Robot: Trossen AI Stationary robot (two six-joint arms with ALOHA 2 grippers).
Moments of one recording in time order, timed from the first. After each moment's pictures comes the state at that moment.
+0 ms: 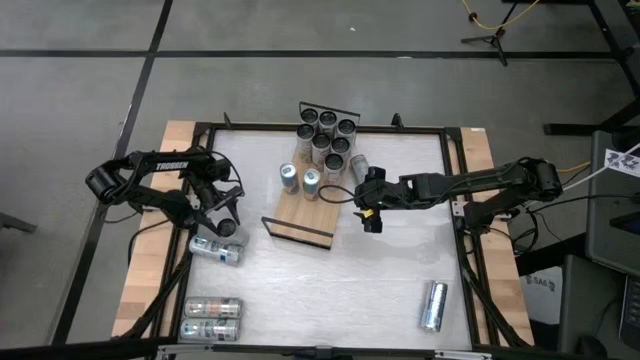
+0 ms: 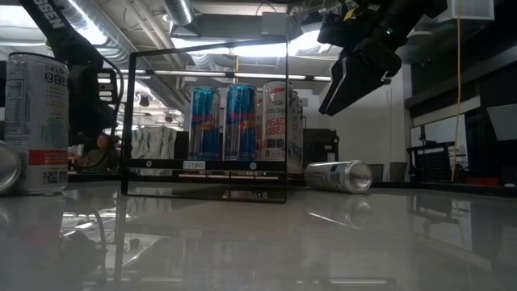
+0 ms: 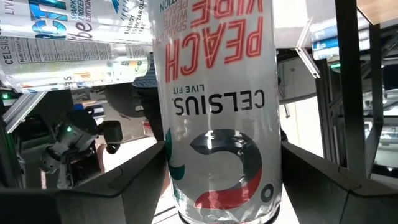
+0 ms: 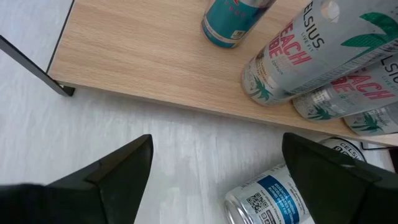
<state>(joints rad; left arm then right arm) 0.83 1.30 0.43 -1.31 1.24 -0.75 0.04 1.42 0.99 -0.47 0.24 -0.06</state>
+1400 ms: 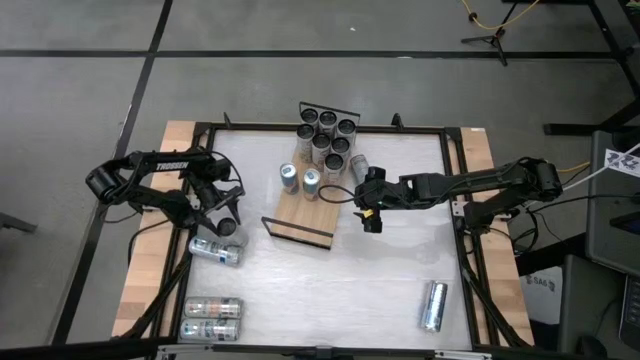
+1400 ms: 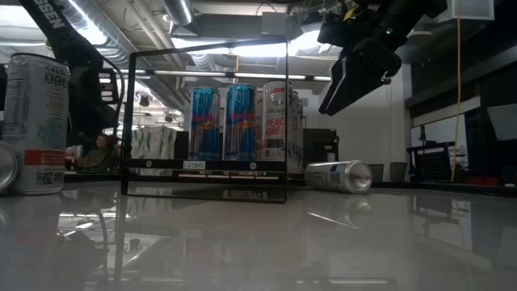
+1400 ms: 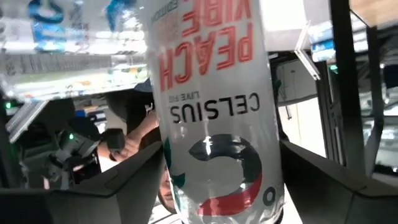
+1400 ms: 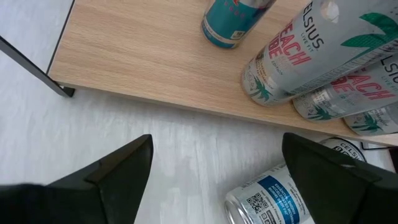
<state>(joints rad) 0.83 1.30 0.43 -1.31 1.25 -0.73 0.04 1.42 0.99 -0.47 0.24 -0.06</state>
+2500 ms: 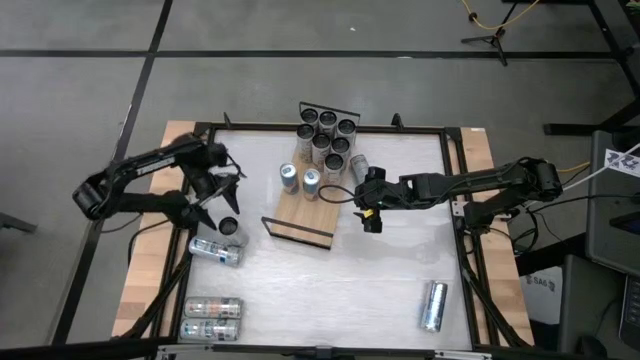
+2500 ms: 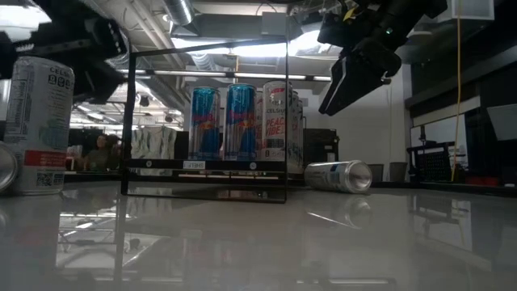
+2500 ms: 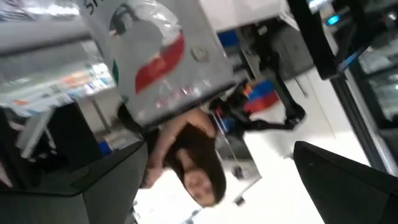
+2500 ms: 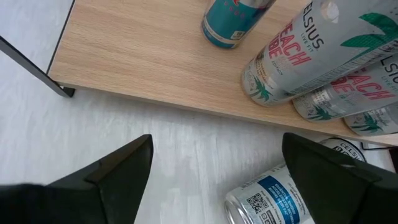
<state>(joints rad) 0.83 1.13 0.64 -1.57 1.23 -0.57 0.04 1.42 0.99 -0.47 0.24 -0.06</state>
